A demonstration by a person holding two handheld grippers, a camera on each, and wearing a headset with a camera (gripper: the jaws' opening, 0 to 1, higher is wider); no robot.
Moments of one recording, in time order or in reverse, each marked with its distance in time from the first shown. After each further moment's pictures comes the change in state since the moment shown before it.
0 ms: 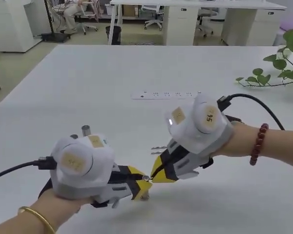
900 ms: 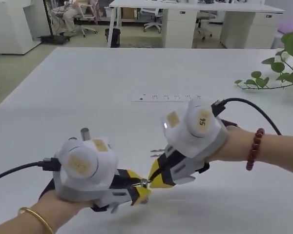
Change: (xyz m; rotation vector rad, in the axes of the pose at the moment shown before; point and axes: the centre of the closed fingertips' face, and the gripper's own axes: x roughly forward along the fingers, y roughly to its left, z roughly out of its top) left arm 0.003 0.000 -0.008 0.023 0.052 -0.006; right arm 0.004 0.001 0.000 0.042 0.013 -0.003
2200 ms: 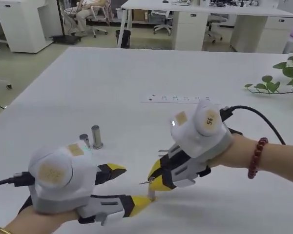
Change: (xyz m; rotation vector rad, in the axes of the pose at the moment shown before) left arm -0.045 0.004 -0.009 -0.139 -0.104 0.131; right arm 0.010 0.000 0.014 0.097 -0.096 0.000
